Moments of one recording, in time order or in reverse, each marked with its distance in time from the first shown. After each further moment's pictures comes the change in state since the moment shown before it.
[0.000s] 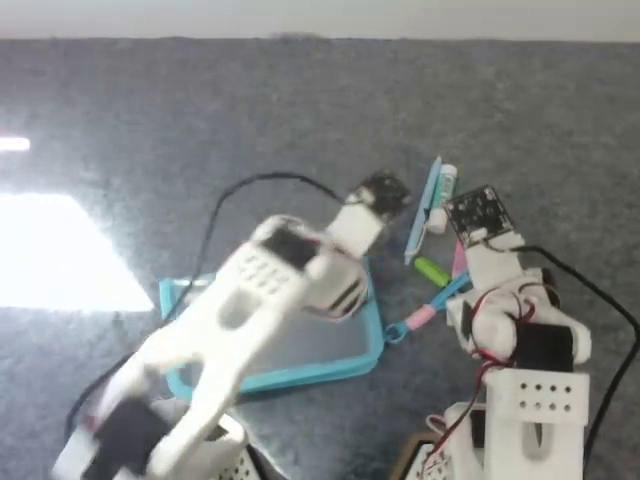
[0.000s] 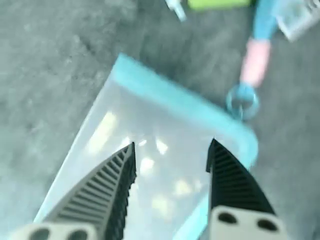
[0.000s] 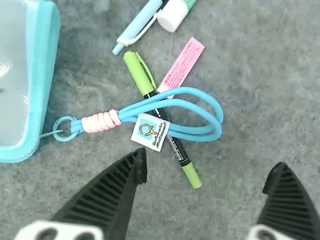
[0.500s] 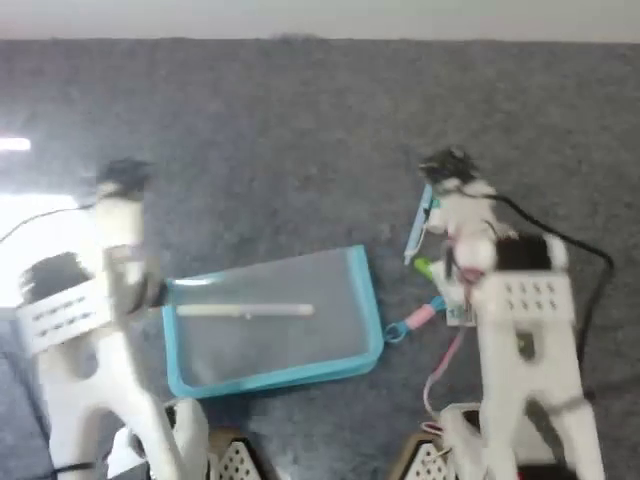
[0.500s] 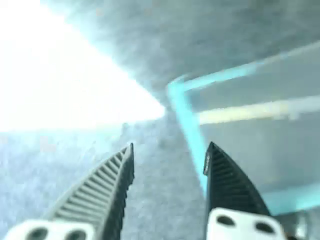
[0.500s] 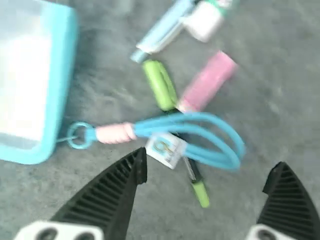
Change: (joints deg) left arm -64.2 -14.8 6.7 8.9 -22.1; right arm -7.9 33.0 -18.1 -1.4 -0.1
